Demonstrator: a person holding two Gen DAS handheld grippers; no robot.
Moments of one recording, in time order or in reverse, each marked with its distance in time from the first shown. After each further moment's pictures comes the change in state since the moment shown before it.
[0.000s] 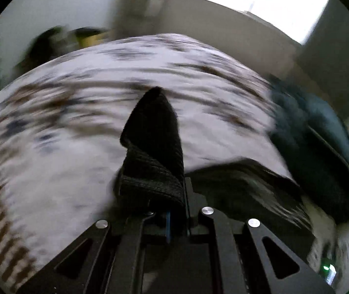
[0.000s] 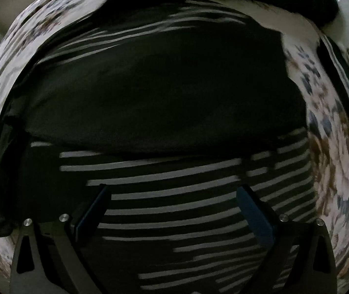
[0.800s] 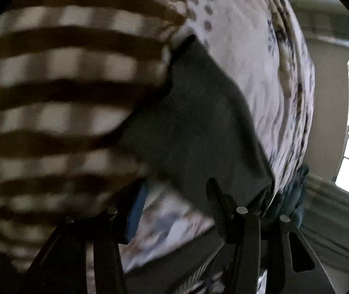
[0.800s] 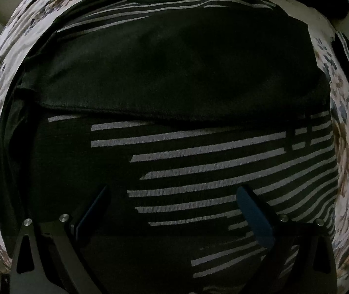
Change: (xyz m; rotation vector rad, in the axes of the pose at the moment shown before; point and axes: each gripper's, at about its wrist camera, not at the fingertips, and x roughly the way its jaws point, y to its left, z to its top) left arm -0.015 0.297 -0.179 -1.140 0.311 -0.088; right arm 0.015 0.084 -0.026 -0.073 0.071 -0.017
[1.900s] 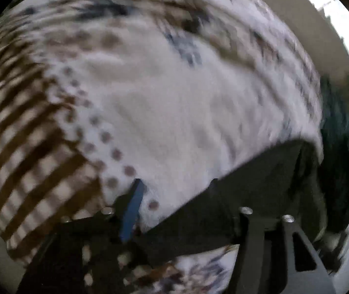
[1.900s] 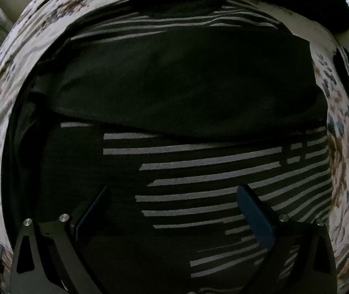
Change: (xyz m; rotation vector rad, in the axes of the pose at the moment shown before) left arm 0.010 -0.109 0.033 0.780 -0.014 0.313; right arm -0.010 0.010 0.011 -0.049 -0.030 -0.013
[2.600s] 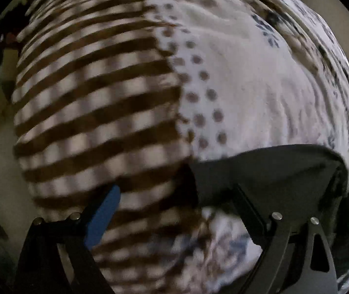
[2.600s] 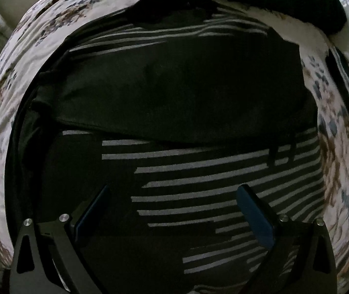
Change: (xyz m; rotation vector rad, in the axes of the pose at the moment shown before) left arm -0.026 0.024 -0.081 -0.355 -0.023 0.218; right arm -0.021 -0.013 -0.003 0.044 -0.039 0.009
